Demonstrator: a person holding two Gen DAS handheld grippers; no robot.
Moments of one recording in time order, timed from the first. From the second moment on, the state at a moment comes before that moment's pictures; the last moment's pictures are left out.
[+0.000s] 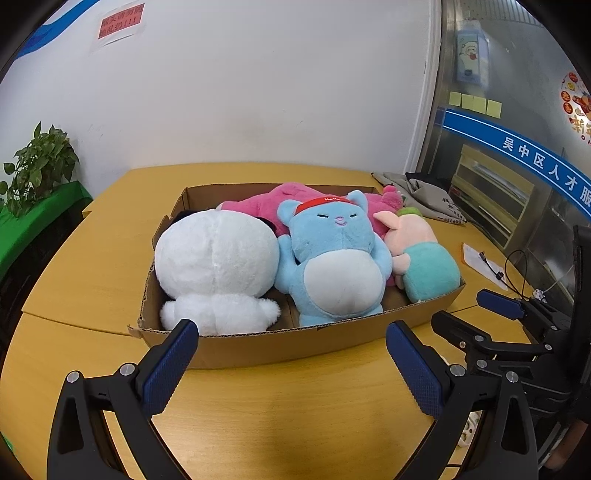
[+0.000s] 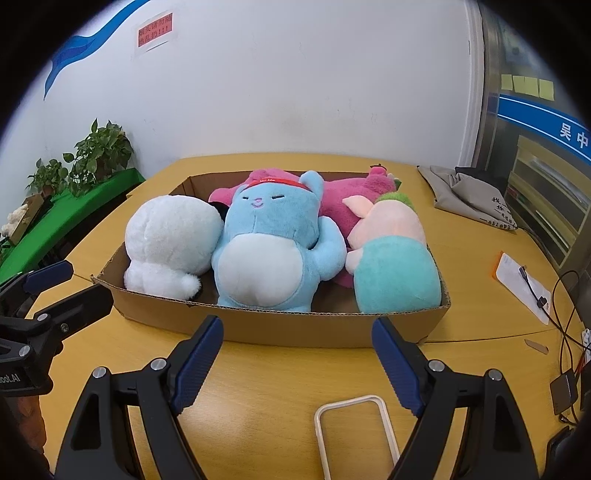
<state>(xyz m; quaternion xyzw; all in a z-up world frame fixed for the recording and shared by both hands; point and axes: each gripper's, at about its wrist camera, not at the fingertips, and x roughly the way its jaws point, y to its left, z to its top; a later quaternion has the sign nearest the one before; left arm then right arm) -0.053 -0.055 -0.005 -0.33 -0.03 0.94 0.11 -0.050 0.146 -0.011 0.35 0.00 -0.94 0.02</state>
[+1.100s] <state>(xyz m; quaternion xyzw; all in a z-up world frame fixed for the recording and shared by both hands) -0.064 -0.041 -0.023 -0.37 0.01 0.92 0.11 -0.053 0.157 -0.021 0.36 -0.01 -0.93 0.01</state>
